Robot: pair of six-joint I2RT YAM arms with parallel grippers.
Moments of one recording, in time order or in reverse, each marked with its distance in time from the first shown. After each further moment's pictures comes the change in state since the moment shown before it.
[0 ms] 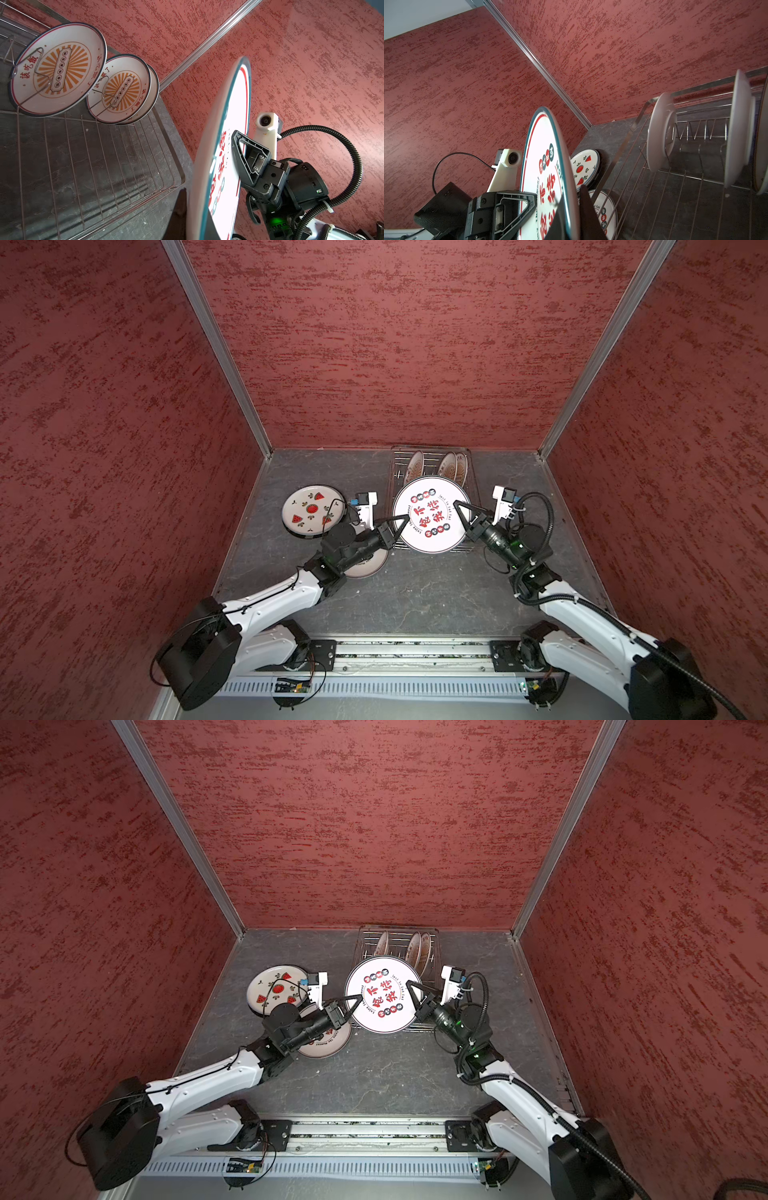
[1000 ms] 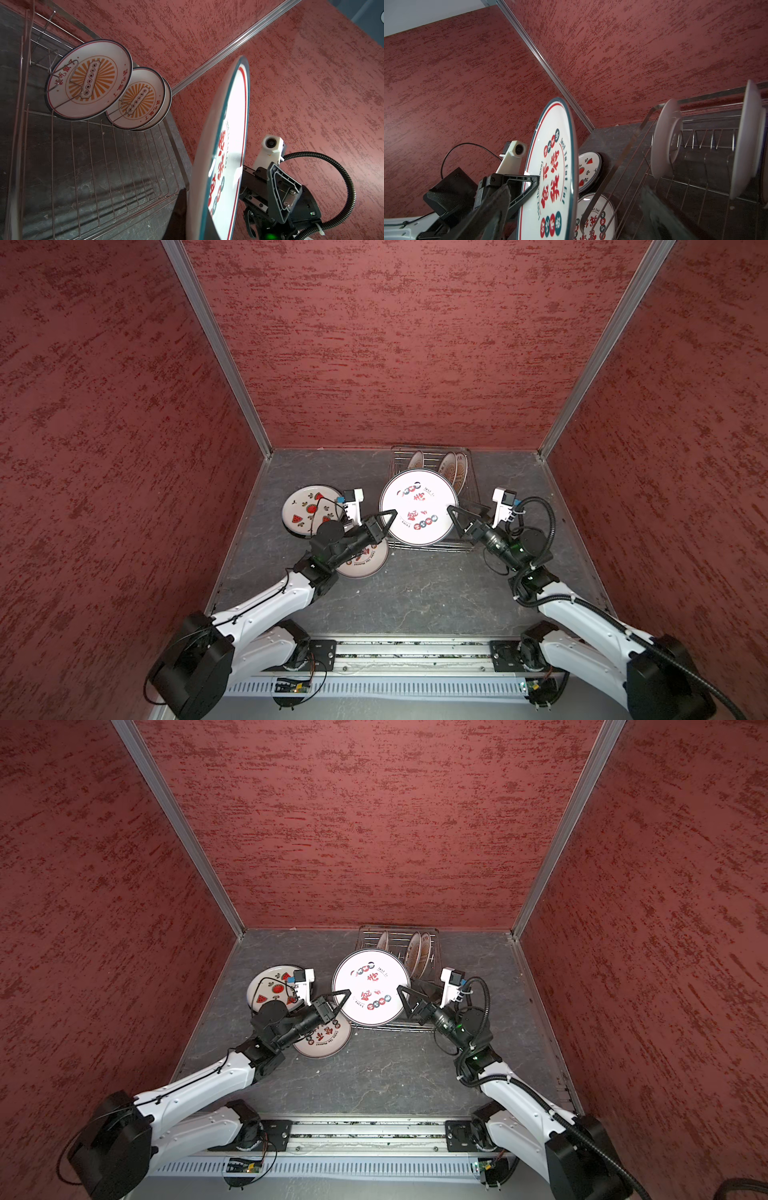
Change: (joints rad) left arm 0.114 -0.102 -0.027 -0.056 0.038 -0.060; right arm 0.000 0.014 -0.038 0.089 -0.006 -0.038
